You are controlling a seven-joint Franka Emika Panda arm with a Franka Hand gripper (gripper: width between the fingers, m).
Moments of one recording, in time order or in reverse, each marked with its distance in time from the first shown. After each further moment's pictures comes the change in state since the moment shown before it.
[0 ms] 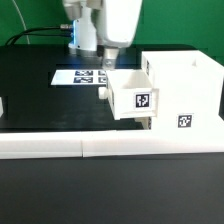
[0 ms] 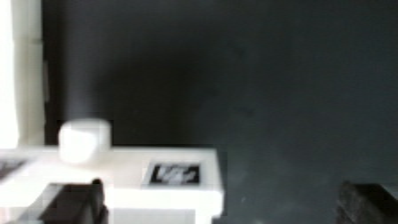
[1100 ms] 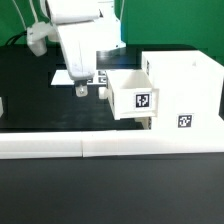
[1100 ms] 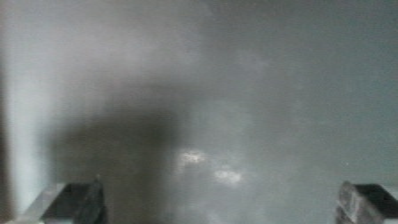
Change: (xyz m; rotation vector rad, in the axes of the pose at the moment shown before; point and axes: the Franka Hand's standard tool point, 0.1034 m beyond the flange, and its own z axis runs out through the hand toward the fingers) arm -0.032 -0.009 0.052 0.048 0.202 -0.051
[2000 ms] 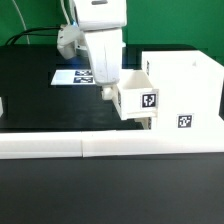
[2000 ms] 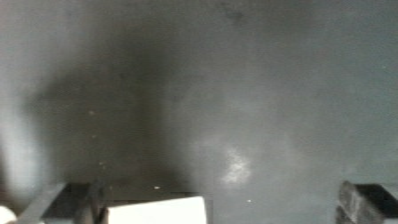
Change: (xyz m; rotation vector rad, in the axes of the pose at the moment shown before) arm 0.045 0.011 0.004 0.008 -0.007 0.153
